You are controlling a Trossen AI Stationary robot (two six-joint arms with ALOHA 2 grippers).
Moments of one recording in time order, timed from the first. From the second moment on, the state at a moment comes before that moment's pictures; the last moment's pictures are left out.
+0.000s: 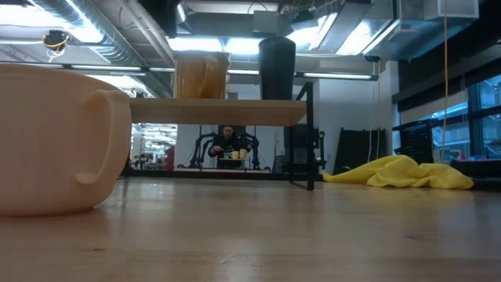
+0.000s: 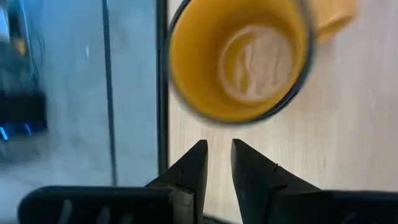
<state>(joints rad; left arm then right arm) 0.17 1.44 1.72 -1.47 -0.42 0.27 0.51 1.69 2.11 -1.36 0.77 1.04</state>
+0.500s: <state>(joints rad) 0.48 1.36 1.53 -1.27 -0.10 0.09 0.28 1.69 1.76 -0.71 0.36 0.84</state>
